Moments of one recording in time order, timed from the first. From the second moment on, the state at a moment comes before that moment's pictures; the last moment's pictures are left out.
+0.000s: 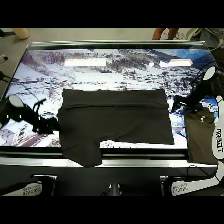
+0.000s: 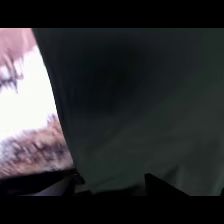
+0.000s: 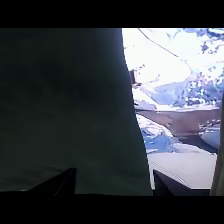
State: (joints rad) left arm 0.15 -1.31 0.91 1.18 -1.46 -1.46; right arm -0.23 -1.64 1.54 -1.39 1.63 1.55
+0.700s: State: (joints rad) left arm 0.06 -1.15 0.49 1.05 -1.20 -1.46; right arm -0.23 -1.56 1.26 -1.40 1.60 1.52
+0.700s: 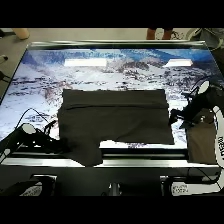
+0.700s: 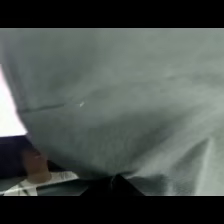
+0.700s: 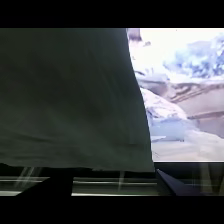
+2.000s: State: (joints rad) left arm 0.06 -1.25 1.11 1.14 -1.09 -1.44; right arm -0.17 -1.58 1.46 -1.35 1.24 1.54
